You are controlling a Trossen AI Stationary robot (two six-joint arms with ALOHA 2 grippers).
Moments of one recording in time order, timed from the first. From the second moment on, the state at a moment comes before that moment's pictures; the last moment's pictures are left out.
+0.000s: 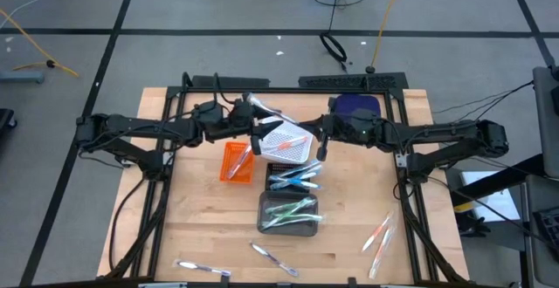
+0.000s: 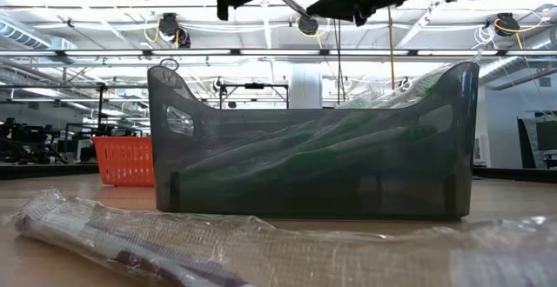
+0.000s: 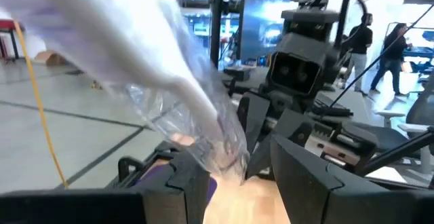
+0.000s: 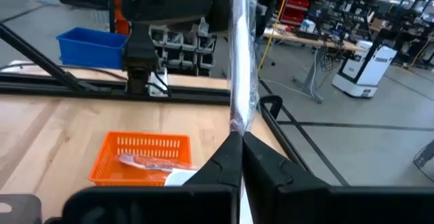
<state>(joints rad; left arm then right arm) 0.14 1.33 0.87 0.54 -0.05 -0.04 -0.12 1.22 0.81 0.29 0.13 -0.17</state>
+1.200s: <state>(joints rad) 0.12 1.24 0.87 0.33 -0.03 -0.09 -0.12 1.22 0.74 0.32 0.14 -0.16</state>
